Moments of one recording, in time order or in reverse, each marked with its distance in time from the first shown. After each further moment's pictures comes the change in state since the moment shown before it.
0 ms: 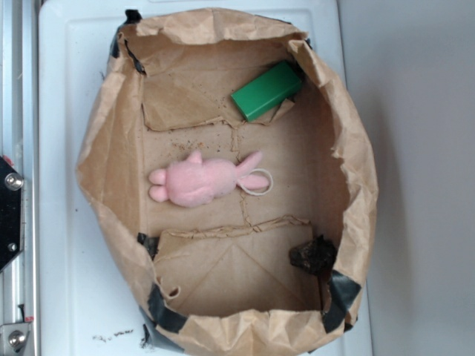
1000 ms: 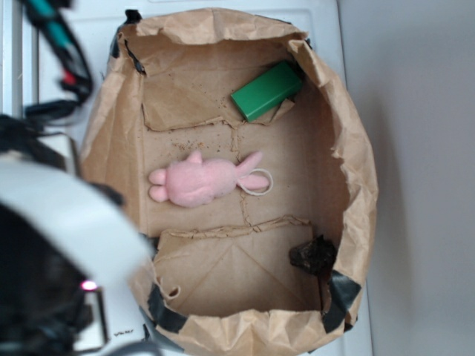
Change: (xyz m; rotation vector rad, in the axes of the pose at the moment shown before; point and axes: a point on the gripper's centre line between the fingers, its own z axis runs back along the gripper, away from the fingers) arm 0.085 -0.020 -0.060 -0.005 -0.081 0.035
